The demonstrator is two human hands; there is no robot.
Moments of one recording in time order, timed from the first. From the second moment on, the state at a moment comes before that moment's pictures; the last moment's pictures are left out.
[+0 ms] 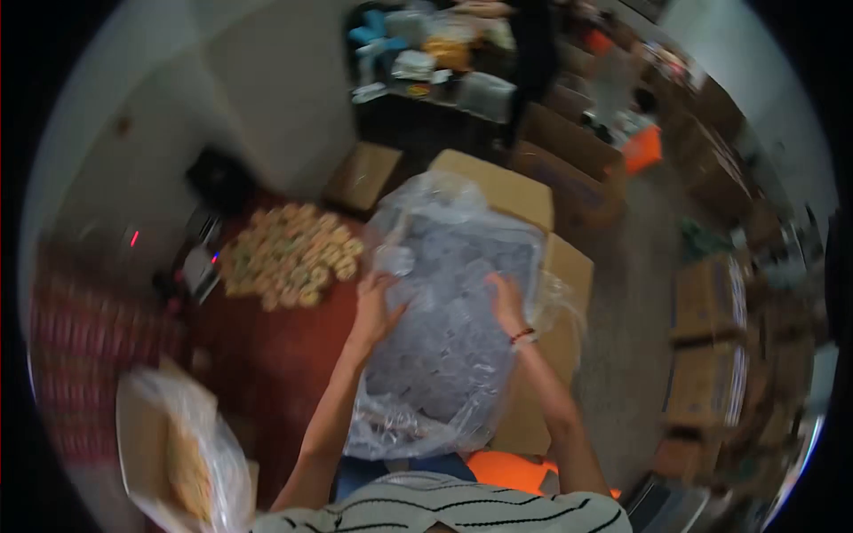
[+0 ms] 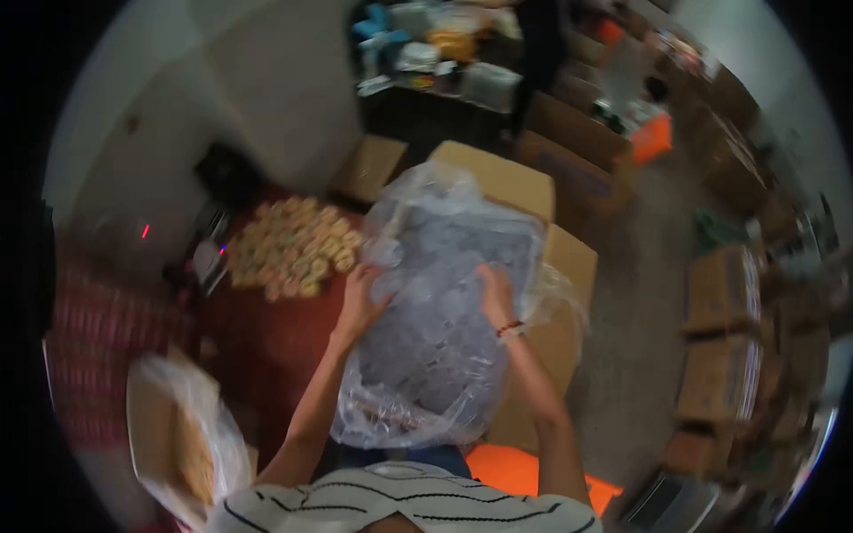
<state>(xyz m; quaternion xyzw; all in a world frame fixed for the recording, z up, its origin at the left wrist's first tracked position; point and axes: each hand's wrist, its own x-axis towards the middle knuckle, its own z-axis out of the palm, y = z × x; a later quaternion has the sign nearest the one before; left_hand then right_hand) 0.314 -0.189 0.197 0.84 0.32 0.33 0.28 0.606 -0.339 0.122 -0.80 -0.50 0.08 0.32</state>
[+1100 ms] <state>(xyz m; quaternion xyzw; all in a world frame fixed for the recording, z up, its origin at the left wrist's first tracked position) -0.520 -0.413 0.216 0.69 0.69 0.09 0.21 -0.330 -0.316 0.125 -0.21 -0.94 0.18 0.19</state>
